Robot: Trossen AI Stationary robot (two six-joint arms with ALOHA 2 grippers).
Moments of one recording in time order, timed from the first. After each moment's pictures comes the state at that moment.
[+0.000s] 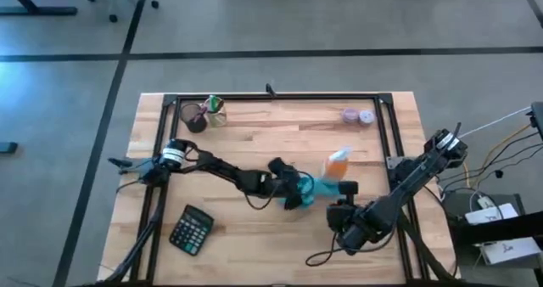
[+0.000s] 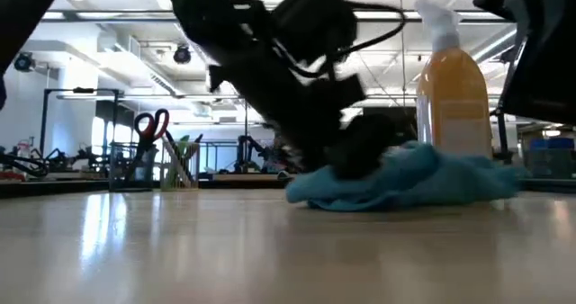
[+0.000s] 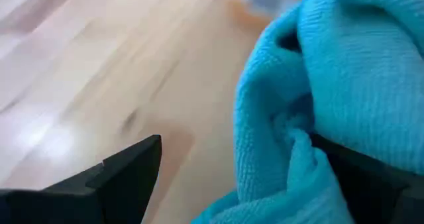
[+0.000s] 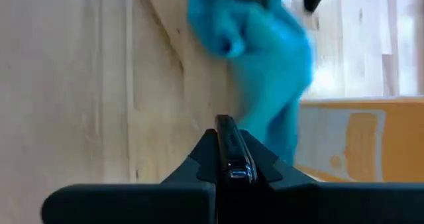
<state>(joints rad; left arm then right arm) -0.16 2.11 1.27 -0.06 -0.54 -0.45 0.72 1.62 1.17 -1.04 0.50 0.67</state>
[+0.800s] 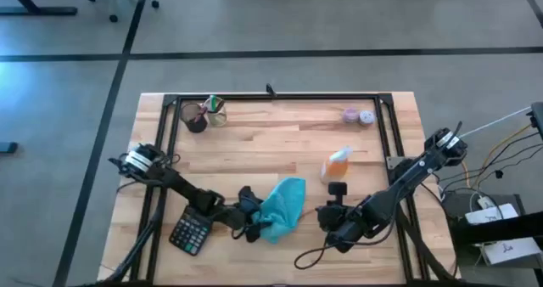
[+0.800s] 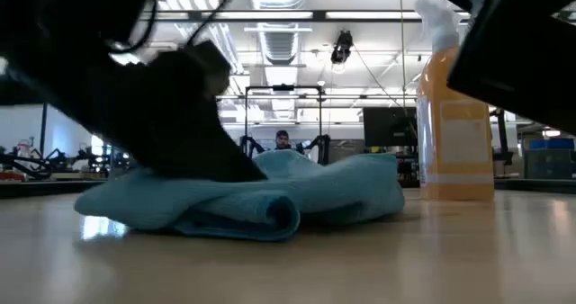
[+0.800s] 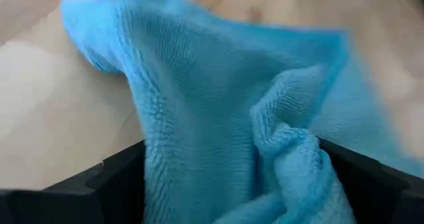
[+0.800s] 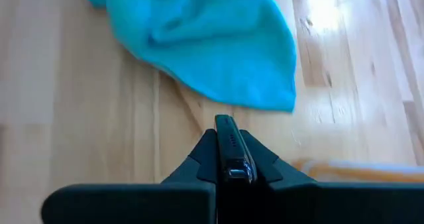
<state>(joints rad) -0.46 1.96 0.77 0.58 -0.49 -0.59 0.66 1.60 1.20 -0.83 0.53 0.56</state>
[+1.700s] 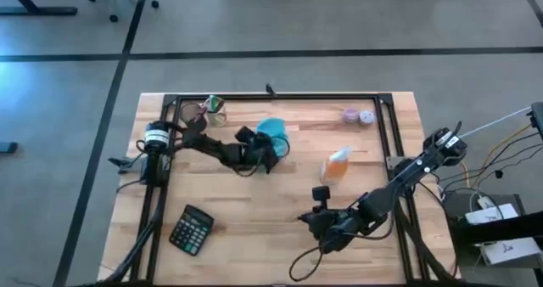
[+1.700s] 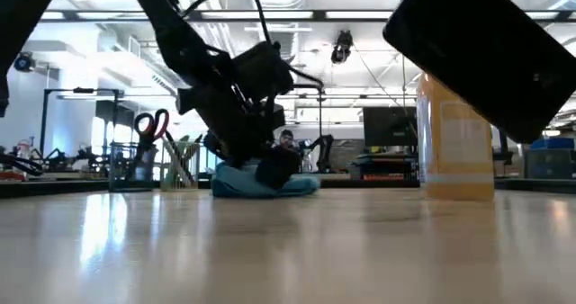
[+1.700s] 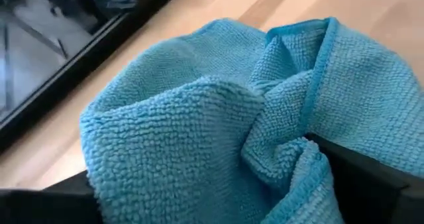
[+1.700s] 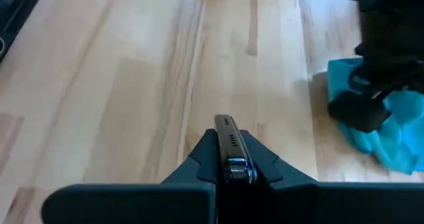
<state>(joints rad) 0.11 1.97 1.00 -0.02 -0.73 -0.41 0.64 1.60 1.16 -0.49 0.53 0.24</state>
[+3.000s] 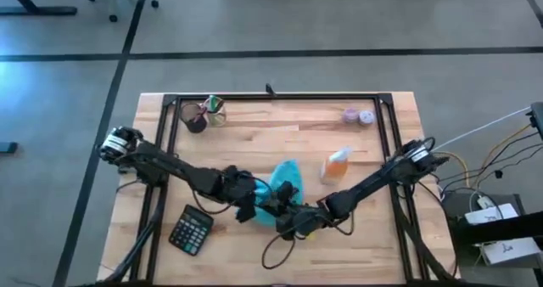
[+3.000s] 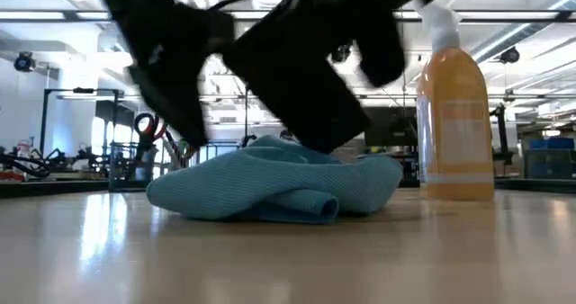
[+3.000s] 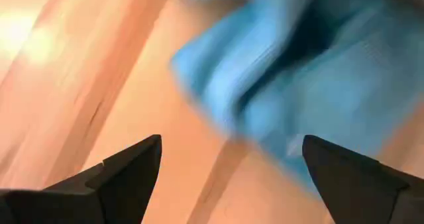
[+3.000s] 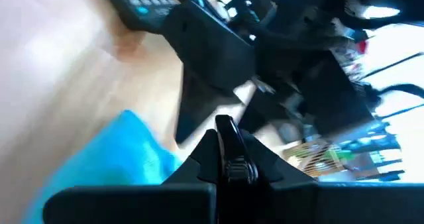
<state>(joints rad) -0.36 1.62 1.06 -0.73 -0.35 -0.85 0.44 1.95 1.14 0.39 0.67 -0.66</state>
